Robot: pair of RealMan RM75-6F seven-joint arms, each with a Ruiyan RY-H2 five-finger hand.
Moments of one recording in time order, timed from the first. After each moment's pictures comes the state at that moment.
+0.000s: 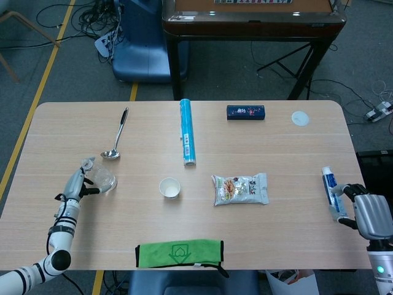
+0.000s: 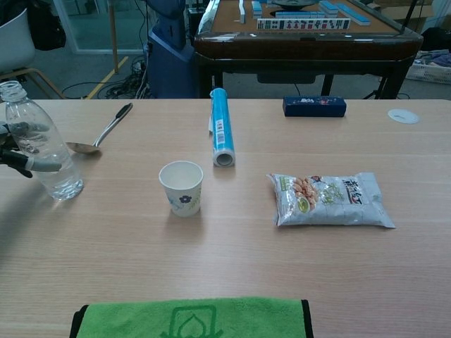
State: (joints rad) left arm -0.47 -1.52 -0.35 -1.35 0.82 0.90 -0.14; right arm 0.08 -1.12 0.07 -1.58 -1.51 1.49 0.07
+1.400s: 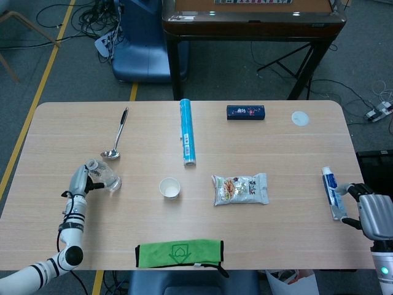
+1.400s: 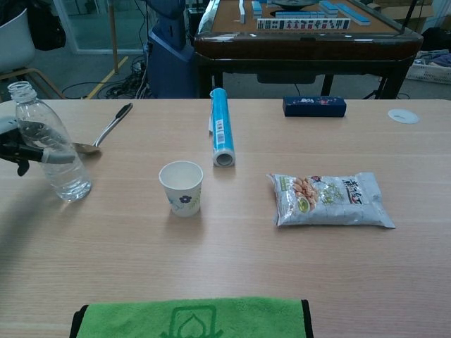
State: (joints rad) left arm -0.51 -1.64 -0.38 -1.23 0.85 0.97 -0.16; right arm 0.08 -1.11 0.08 -1.58 -1.51 1.51 0.09
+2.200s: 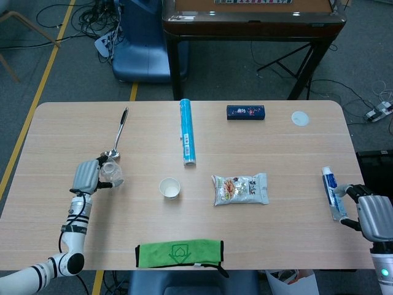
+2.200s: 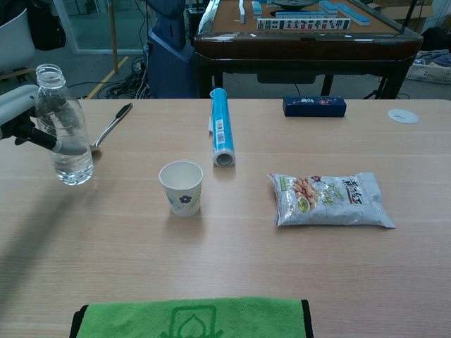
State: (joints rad) left arm -0.54 -1.61 -0.29 -1.30 1.10 1.15 0.13; right arm 0.07 -1.10 0.07 -1.60 -1.54 1.52 0.09
